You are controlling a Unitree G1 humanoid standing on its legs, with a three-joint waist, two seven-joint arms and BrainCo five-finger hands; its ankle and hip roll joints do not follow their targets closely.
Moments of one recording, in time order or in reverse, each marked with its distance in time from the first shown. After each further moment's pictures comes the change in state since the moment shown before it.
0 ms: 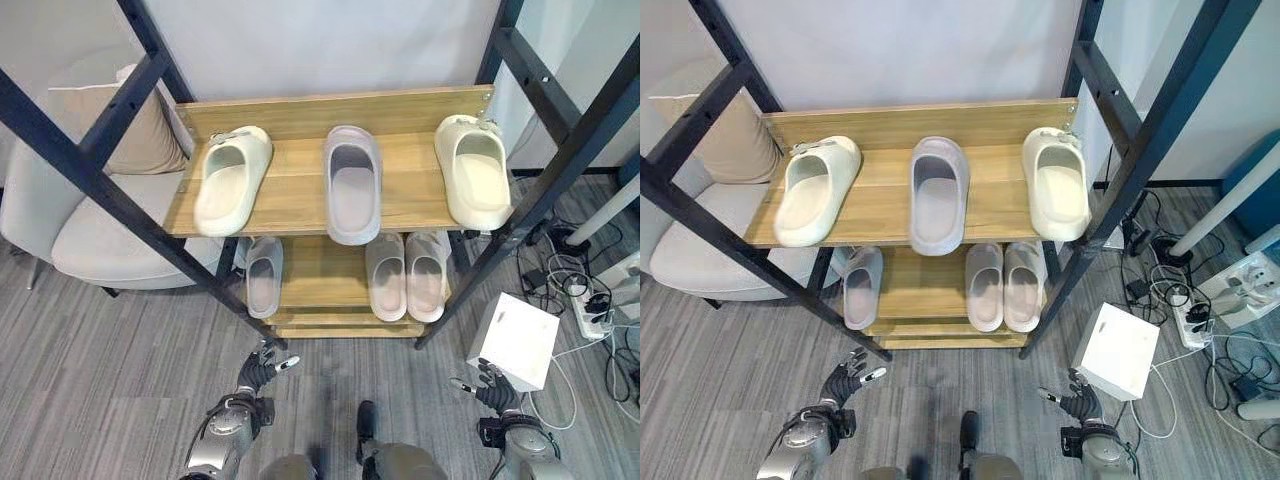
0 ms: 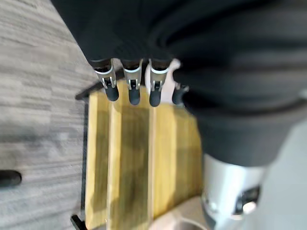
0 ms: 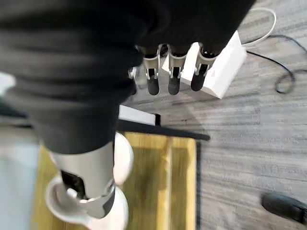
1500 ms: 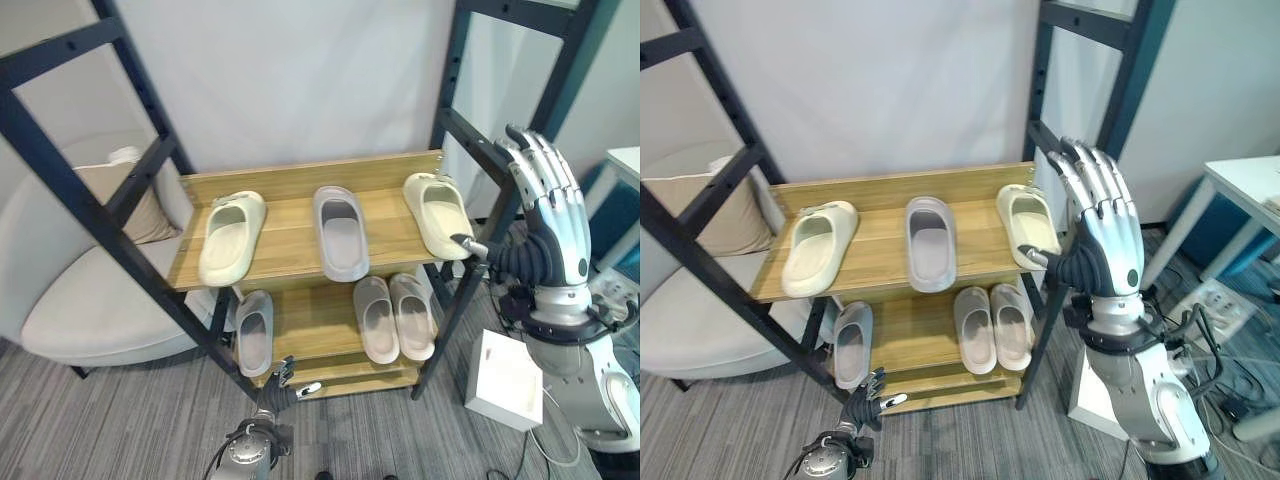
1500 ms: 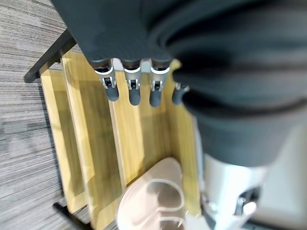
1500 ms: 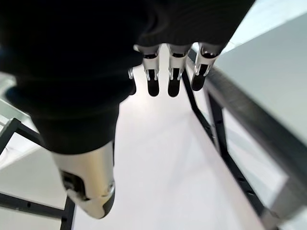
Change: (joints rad) left arm 0.087 -0.046 -0.124 -0.004 0.078 -0.062 0.059; right arm -0.236 -0.278 0.001 -1.000 -0.905 -0.060 -0.341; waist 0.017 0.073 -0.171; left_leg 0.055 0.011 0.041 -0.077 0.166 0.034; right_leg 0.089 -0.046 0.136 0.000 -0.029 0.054
